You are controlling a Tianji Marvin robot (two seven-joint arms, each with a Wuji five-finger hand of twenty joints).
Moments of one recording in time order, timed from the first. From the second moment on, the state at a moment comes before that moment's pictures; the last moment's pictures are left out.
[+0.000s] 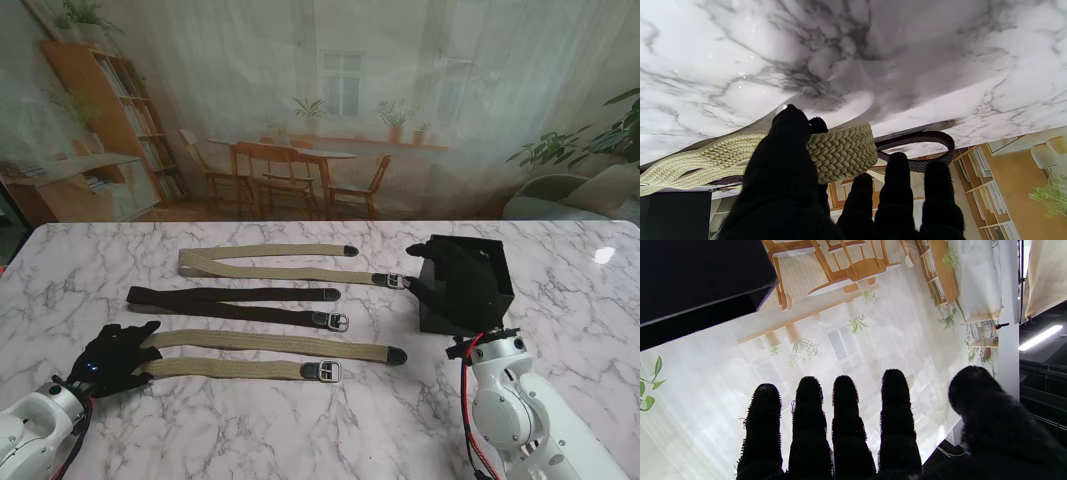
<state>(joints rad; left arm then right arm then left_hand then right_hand) 1.86 -1.00 -1.64 -1.50 1.33 -0.42 0.16 -1.68 -1.14 1.35 -1.60 -0.87 -0.20 -0.52 1.08 -0.28 0.05 -0.01 0.58 -0.04 0.69 0.81 0.27 0.16 0.15 0.27 0.38 0.20 0.21 0.47 0.07 0.25 0.62 0.55 0.41 -0.27 0.58 -0.07 0.49 -0.10 0.51 0.36 0.56 0.13 0.42 0.30 0.55 0.15 0.19 0.25 0.15 0.30 0.94 0.39</state>
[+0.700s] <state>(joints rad) 1.95 -1.00 -1.70 -1.72 1.37 -0.58 0.14 -1.72 -1.15 1.39 -1.65 -0.86 -0.24 -0.52 1.10 -0.31 0.05 -0.01 0.65 0.03 0.86 0.66 0.87 0.07 0.33 0.61 0.75 0.19 0.43 0.65 0.26 0.24 0.97 0.60 0.41 -0.27 0.58 -0.07 0.49 -0.10 0.51 0.36 0.57 0.13 0.43 0.30 0.55 0.15 0.19 0.25 0.15 0.30 0.94 0.39</state>
